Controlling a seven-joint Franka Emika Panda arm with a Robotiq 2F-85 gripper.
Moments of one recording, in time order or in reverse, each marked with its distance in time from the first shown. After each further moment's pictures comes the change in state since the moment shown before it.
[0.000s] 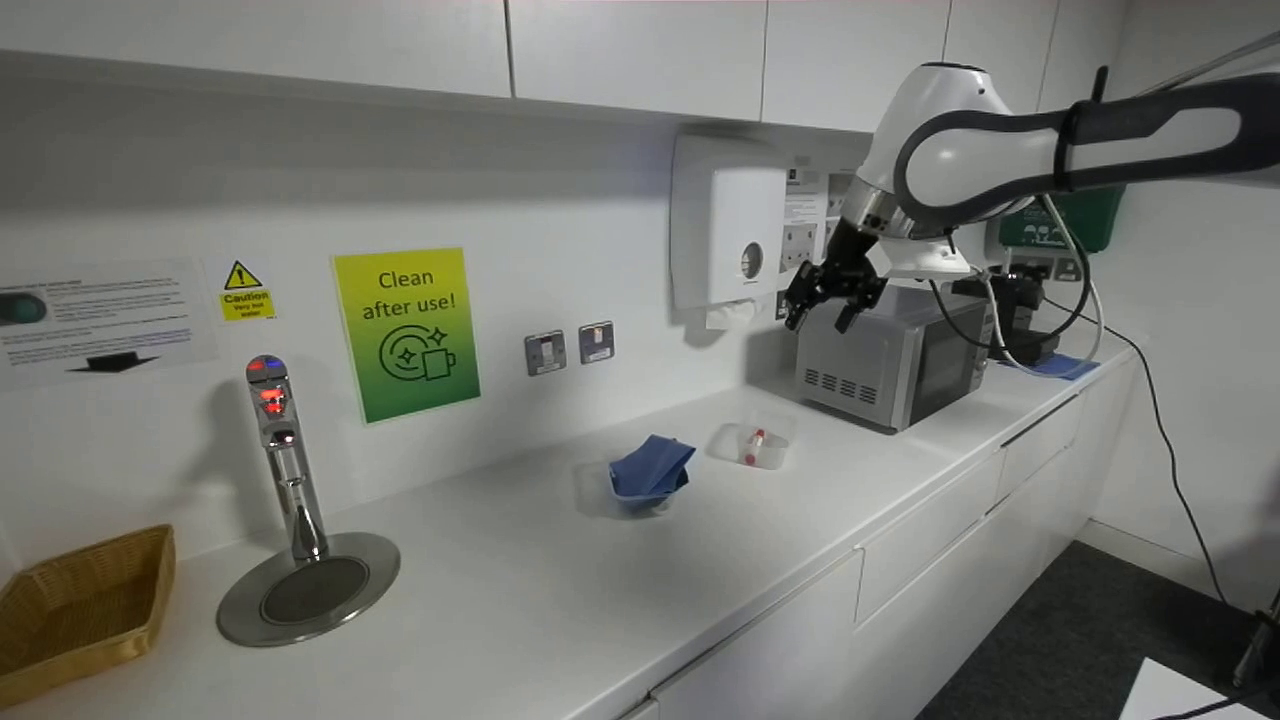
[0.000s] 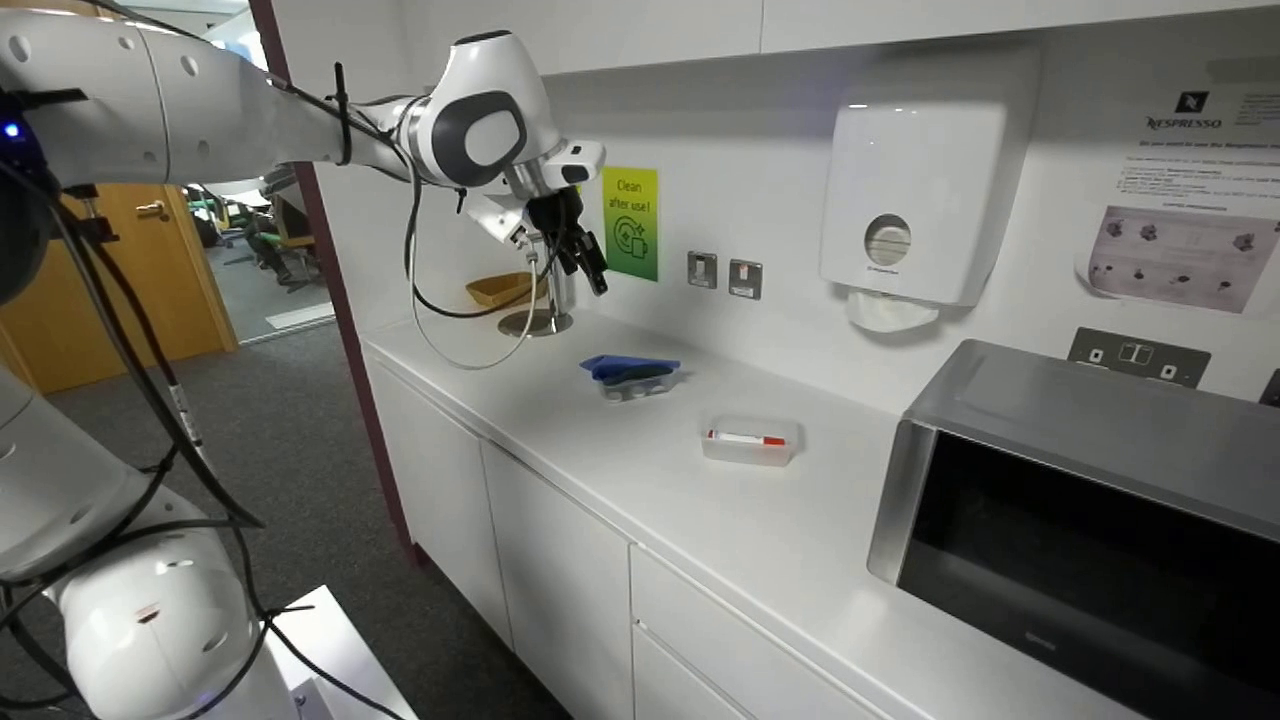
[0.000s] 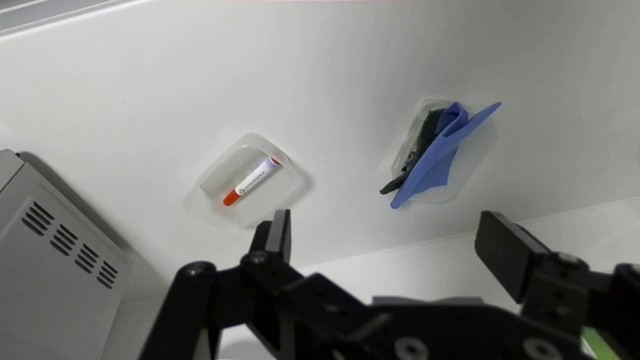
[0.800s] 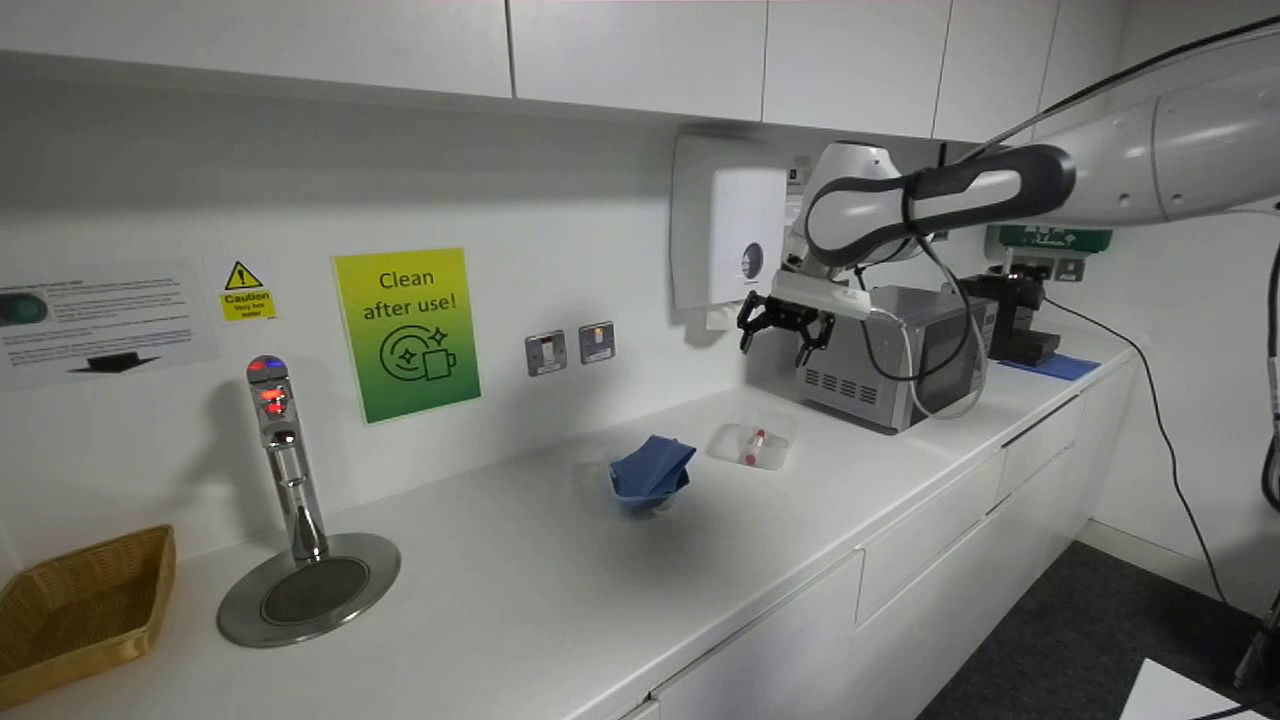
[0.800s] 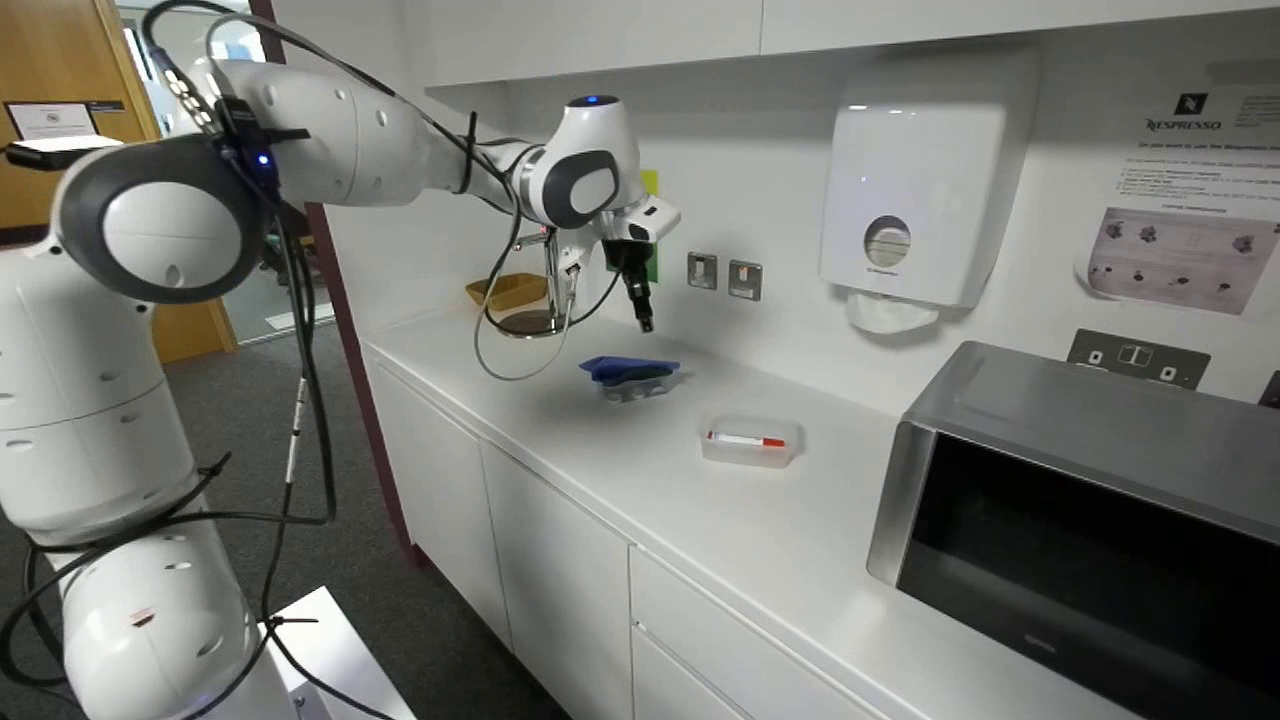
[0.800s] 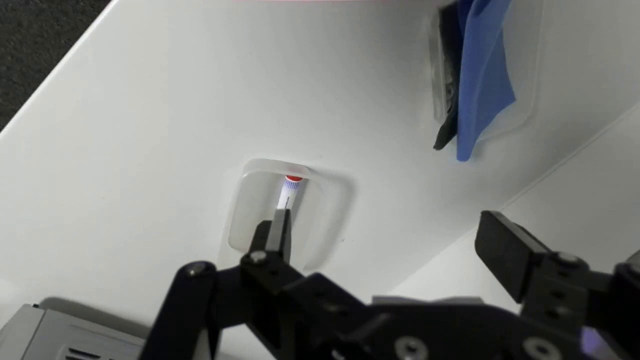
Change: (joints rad) arm -0.027 0.370 -0.037 0.258 0.056 0.030 0.421
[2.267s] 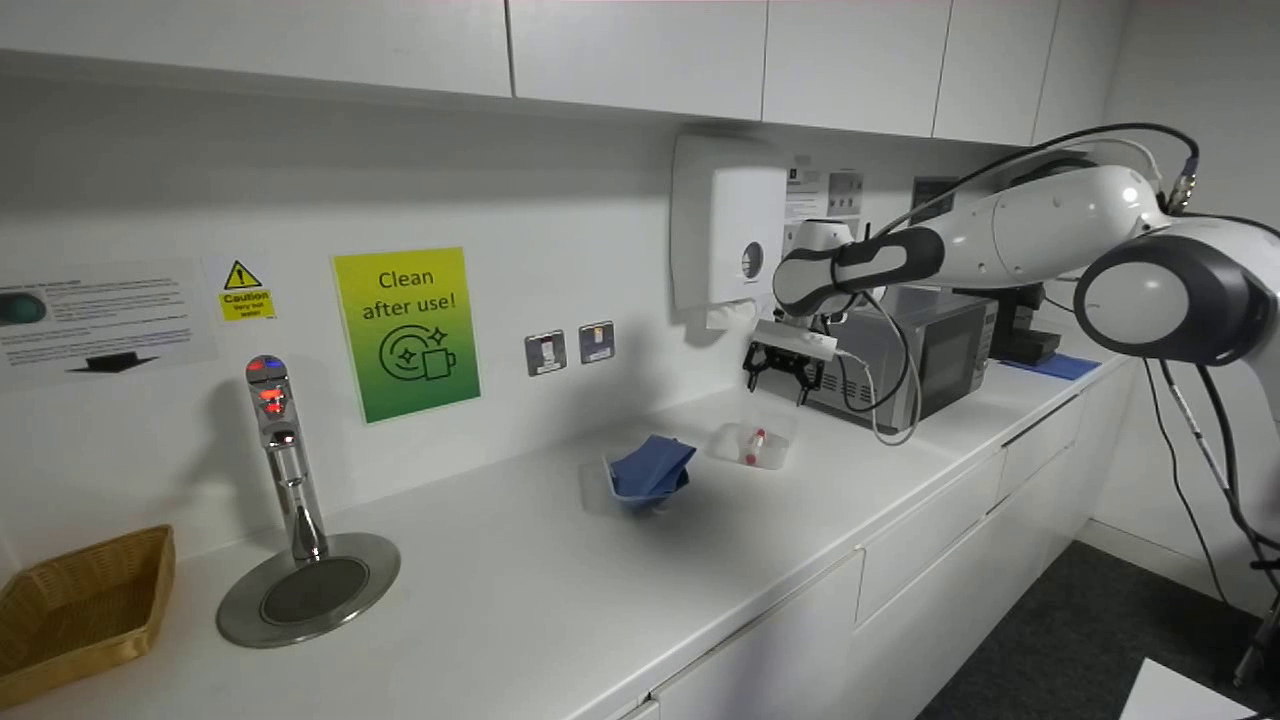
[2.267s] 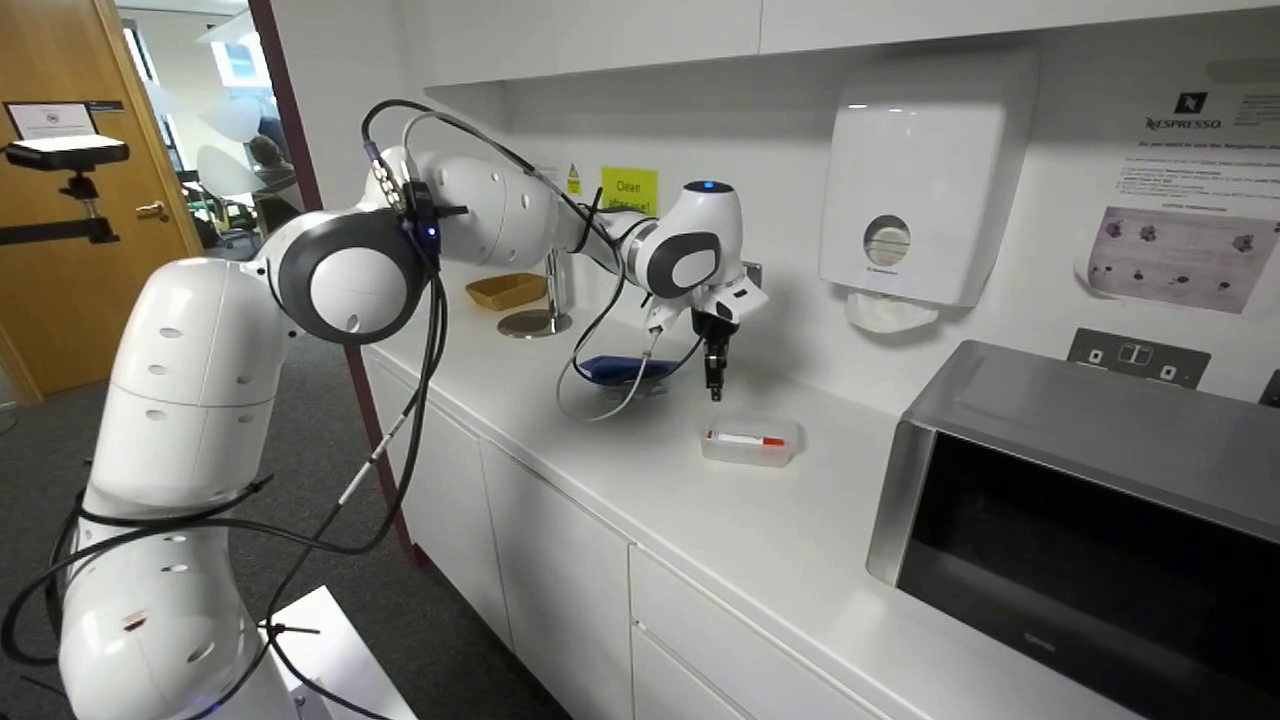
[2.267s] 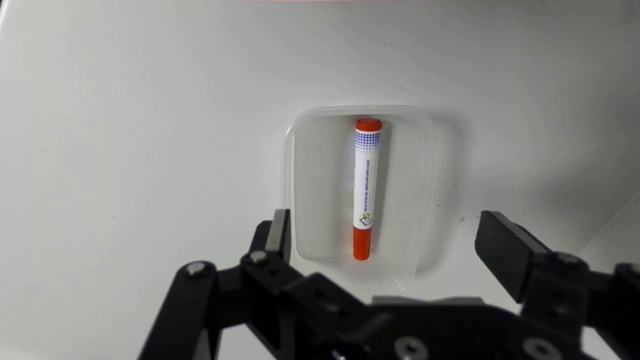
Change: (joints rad) arm -0.051 0.387 -0.113 0.289 0.072 -0.044 0.101
